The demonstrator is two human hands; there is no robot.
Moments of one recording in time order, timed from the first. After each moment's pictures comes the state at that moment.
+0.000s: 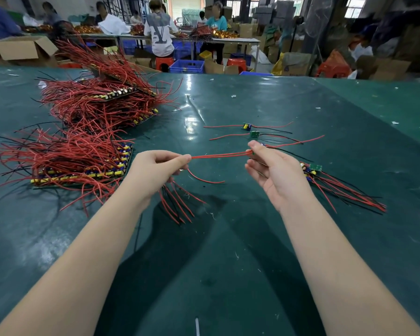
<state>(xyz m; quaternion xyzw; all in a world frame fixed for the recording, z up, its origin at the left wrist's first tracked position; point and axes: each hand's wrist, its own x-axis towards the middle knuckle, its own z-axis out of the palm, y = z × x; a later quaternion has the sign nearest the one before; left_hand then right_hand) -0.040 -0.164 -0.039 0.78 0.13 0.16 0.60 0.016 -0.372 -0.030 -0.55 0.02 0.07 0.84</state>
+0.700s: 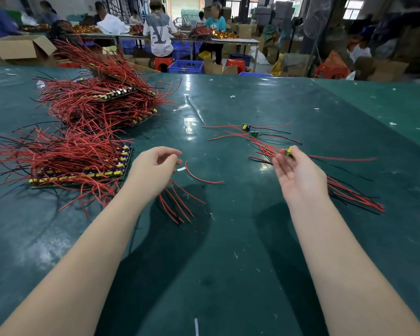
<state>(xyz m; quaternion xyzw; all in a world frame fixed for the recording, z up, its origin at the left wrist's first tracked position) -0.035 -0.165 -0.042 0.83 0.14 0.20 0.49 0.033 -0.397 -0.034 -0.40 0.16 -0.04 0.90</state>
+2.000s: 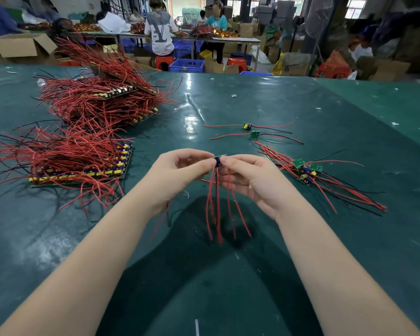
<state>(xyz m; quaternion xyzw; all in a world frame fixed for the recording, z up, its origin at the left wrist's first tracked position) -0.048 -0.191 -0.034 0.76 0.01 0.11 0.64 -0.001 -0.358 -0.029 -0.63 -0.14 0.20 0.74</state>
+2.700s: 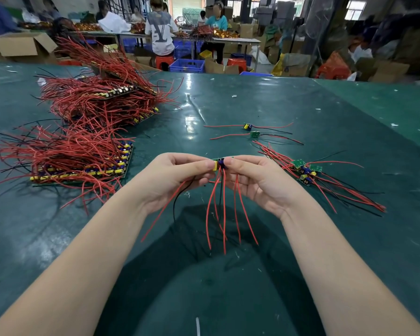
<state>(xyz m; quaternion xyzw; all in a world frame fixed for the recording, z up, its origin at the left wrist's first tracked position) -0.054 -0.187 -0.025 0.64 0.02 -0.02 0.77 0.003 -0.365 -0.030 -0.54 -0.21 0.26 0.77</state>
